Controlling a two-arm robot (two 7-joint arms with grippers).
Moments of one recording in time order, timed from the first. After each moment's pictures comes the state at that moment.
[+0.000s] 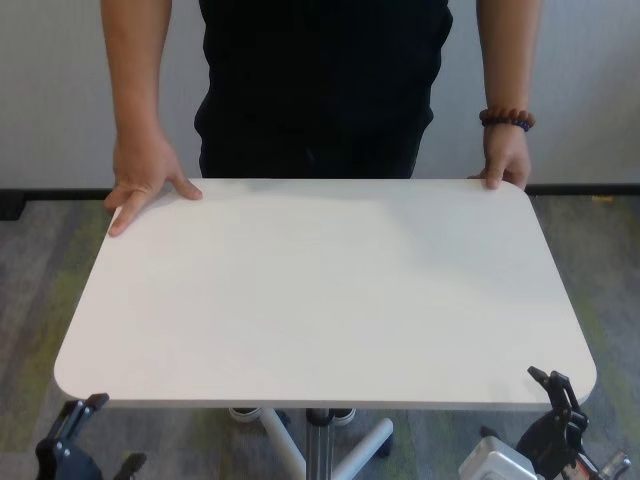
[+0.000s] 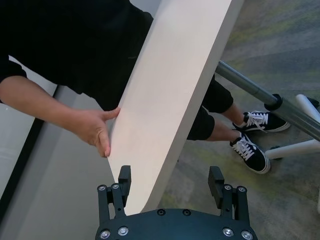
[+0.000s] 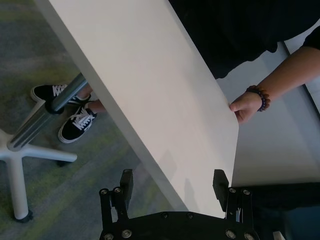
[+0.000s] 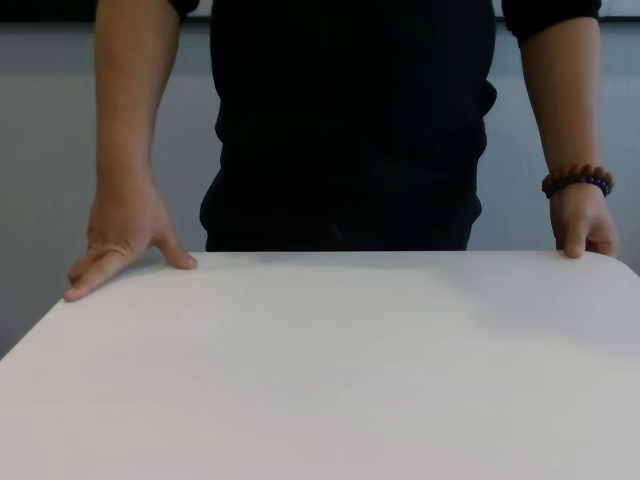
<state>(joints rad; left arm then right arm) 0.44 0.81 0.36 -1.81 0.49 -0.10 0.30 -0.30 0.73 -0.53 -1.97 -0.36 0.43 -0.24</state>
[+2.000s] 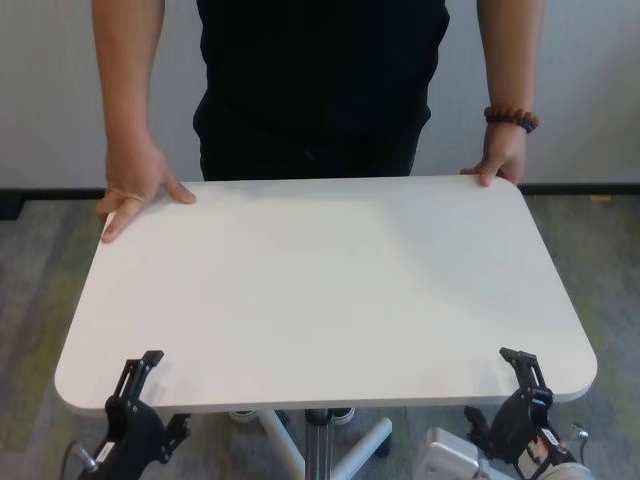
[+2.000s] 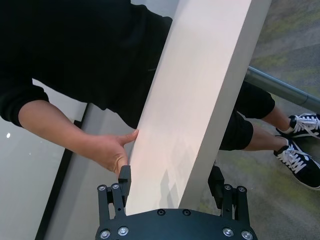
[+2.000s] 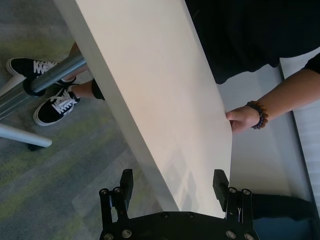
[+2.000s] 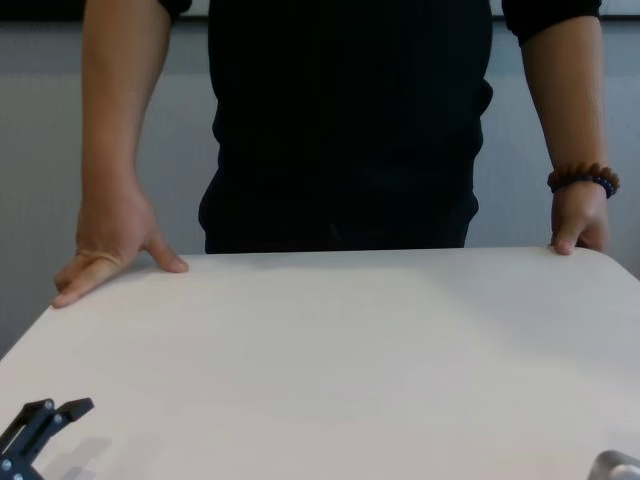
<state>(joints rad) 0.22 0.51 0.44 -1.58 0.79 -0.07 0.34 -0.18 0.61 -0.58 -1.84 -0.59 0.48 -0.15</state>
